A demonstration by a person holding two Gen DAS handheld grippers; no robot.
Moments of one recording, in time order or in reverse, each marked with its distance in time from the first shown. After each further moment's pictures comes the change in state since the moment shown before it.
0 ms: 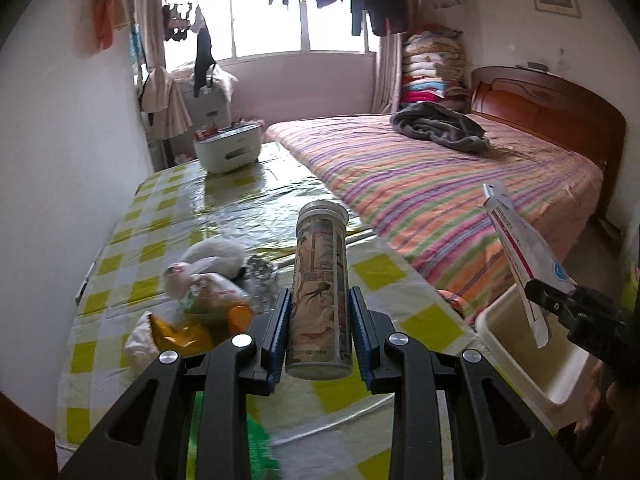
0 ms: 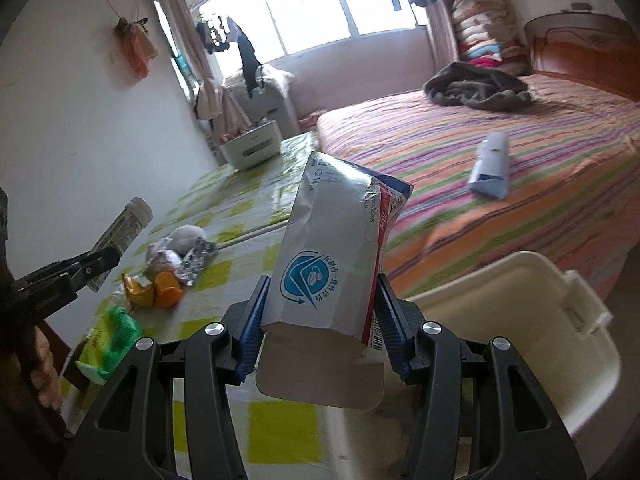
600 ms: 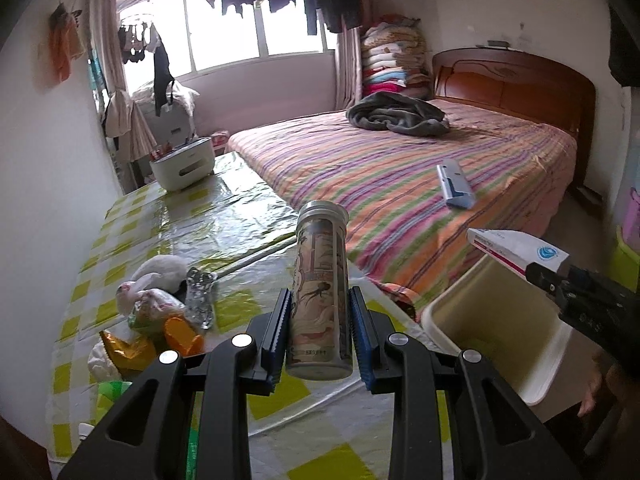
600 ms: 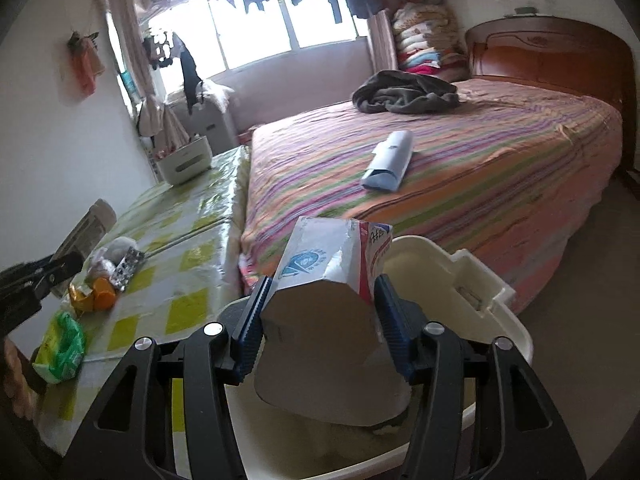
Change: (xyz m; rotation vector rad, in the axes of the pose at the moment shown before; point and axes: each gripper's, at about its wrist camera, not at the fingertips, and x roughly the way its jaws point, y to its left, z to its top) left arm 0.003 -0.065 -0.003 0.118 -0.009 -0.066; right arm -0.028 -0.057 -0.016 0.074 -0.047 -0.196
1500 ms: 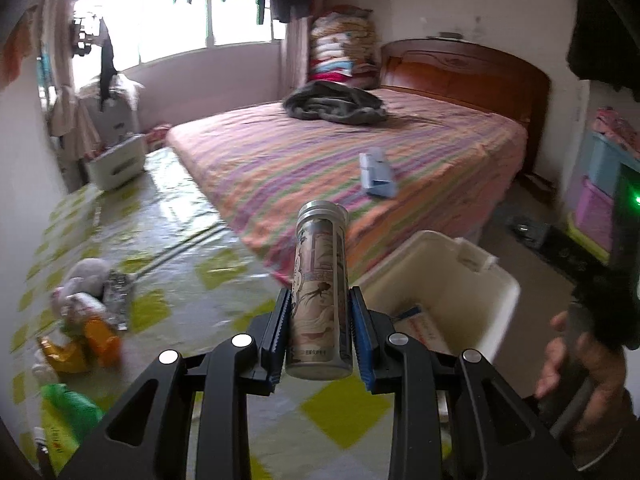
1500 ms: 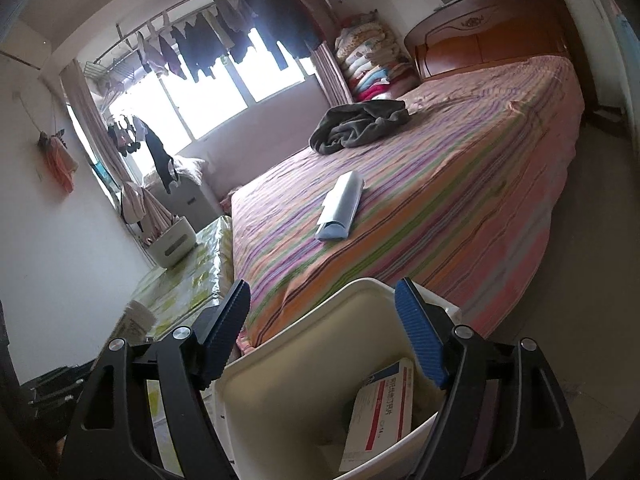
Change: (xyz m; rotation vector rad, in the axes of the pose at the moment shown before) left arm 0.003 -0.065 0.007 0.042 0.047 -0.226; right arm -0.035 -0.053 0.012 0.265 -0.167 0.004
